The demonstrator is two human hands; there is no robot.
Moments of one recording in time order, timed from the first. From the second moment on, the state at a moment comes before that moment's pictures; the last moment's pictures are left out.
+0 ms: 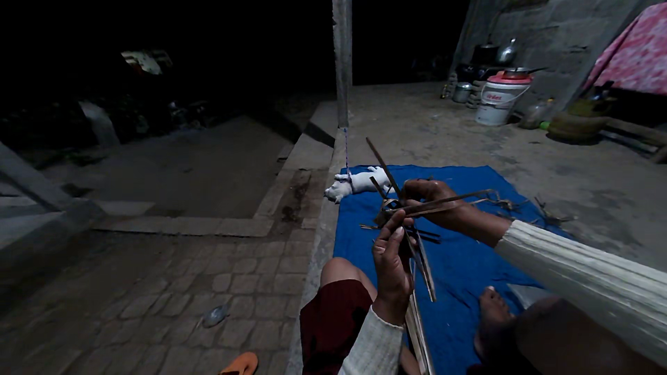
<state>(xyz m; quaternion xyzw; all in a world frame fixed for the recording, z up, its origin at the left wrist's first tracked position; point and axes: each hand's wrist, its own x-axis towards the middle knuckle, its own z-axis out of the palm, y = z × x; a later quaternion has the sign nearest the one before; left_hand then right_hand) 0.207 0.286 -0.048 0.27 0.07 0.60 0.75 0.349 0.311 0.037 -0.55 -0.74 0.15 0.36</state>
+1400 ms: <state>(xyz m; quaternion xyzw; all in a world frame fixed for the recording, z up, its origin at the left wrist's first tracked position) 0.192 0.324 -0.073 0.66 0.17 0.60 0.40 0.337 0.295 0.060 -0.61 -0.68 0.25 0.33</state>
